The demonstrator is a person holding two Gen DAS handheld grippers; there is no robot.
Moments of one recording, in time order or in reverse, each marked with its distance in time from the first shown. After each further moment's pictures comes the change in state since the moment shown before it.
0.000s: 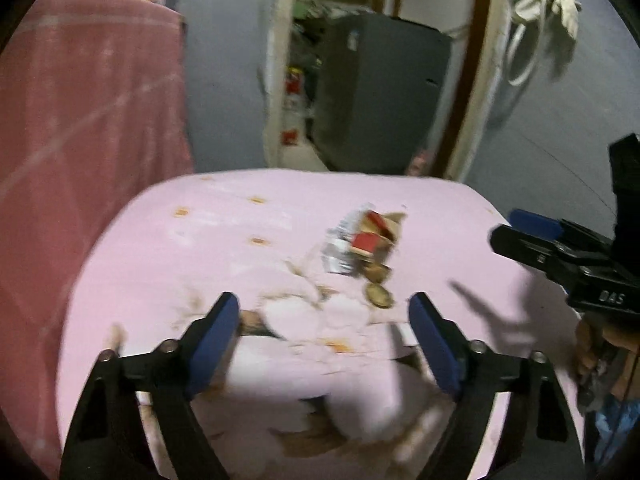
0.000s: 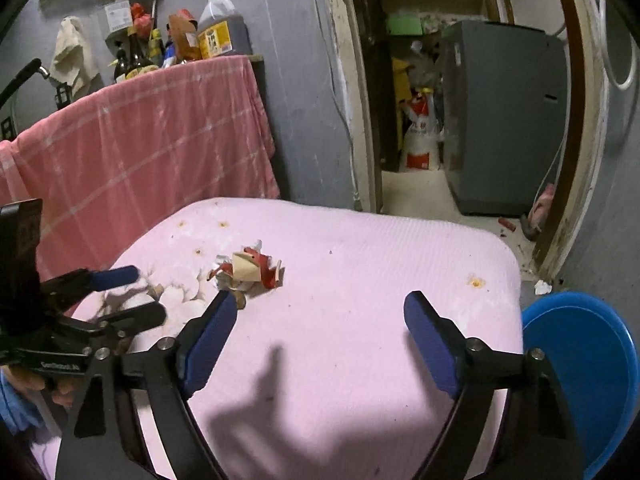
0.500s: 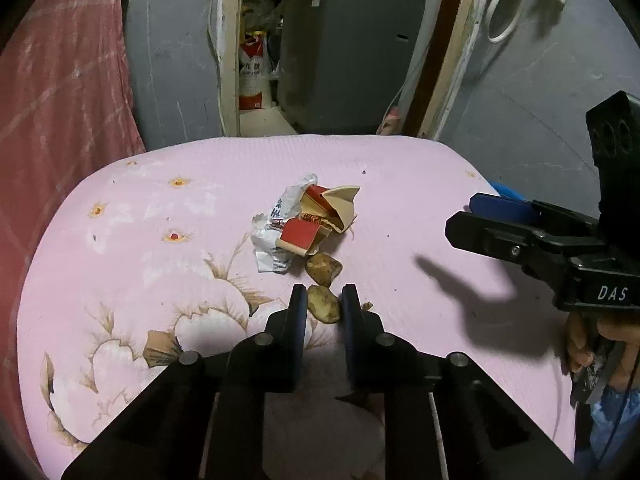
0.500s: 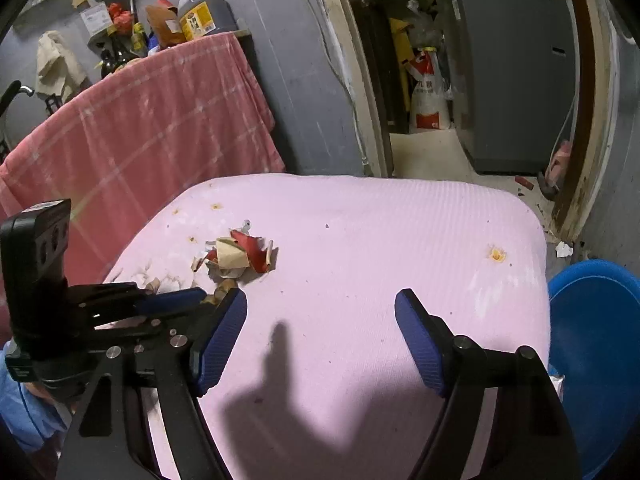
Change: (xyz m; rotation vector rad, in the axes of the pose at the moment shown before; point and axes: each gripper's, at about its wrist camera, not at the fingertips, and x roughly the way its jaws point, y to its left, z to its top) left arm 0.042 -0.020 0.012 0.056 0.143 -0.072; right arm 0.025 -0.019 0.001 0.088 0.123 0.078
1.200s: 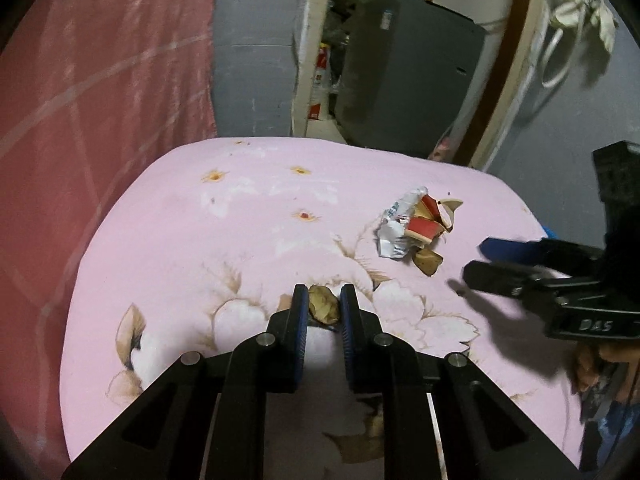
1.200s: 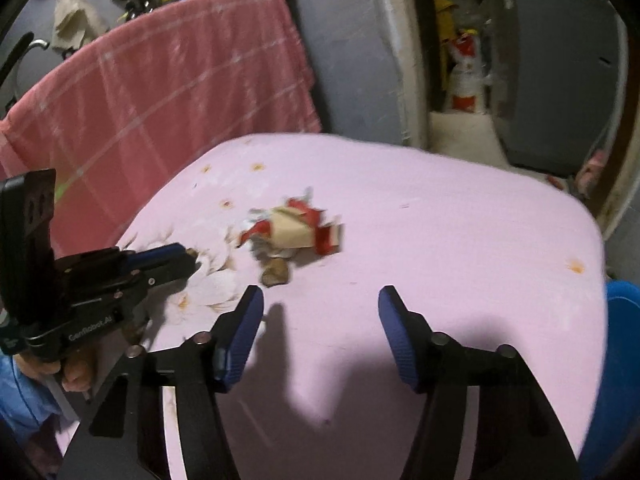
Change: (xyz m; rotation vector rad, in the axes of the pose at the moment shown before) left arm -0.032 0.056 -0.017 -0.175 -0.076 0.114; right arm 0.039 0.043 0.004 -0.109 0.147 0.064
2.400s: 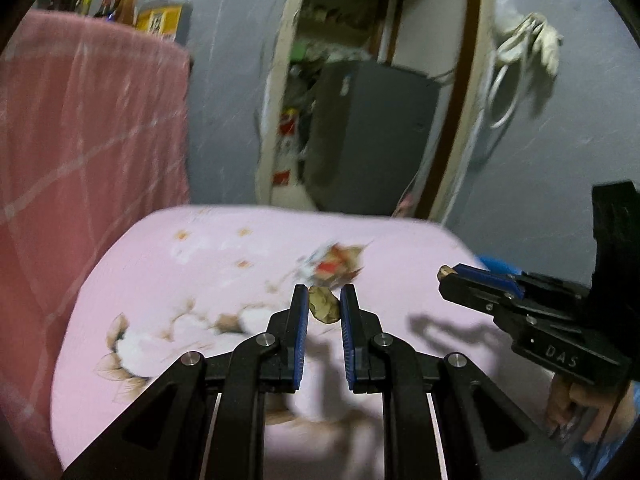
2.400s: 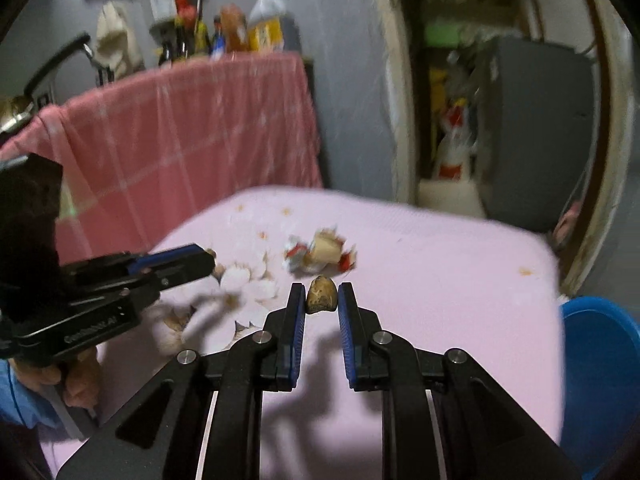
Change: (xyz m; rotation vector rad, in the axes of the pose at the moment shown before) left arm -0.062 -0.054 -0.023 0.058 -0.285 -0.105; right arm -0.075 0.035 -0.047 -0.063 -0.323 -0.088
